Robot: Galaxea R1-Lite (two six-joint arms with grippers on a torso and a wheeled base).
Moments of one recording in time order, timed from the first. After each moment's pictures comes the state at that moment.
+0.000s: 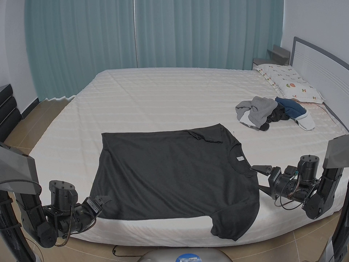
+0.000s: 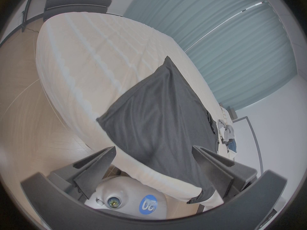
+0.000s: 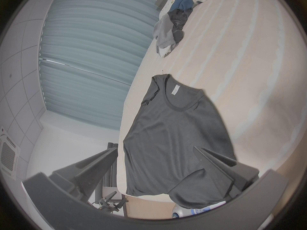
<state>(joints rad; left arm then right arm) -0.24 2.02 -0.04 -1.27 0.01 -1.00 0.13 2.15 -0.29 -1.47 0.38 1.04</state>
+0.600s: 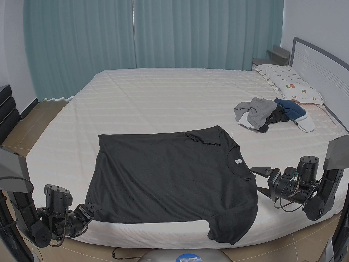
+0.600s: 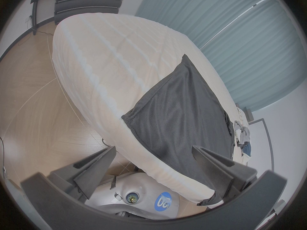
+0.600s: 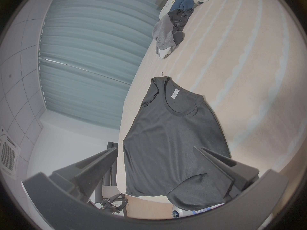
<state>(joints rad) -0.18 1.99 -0.02 -1.14 0.04 -0.99 0.15 2.14 -0.27 -1.48 0.38 1.04</state>
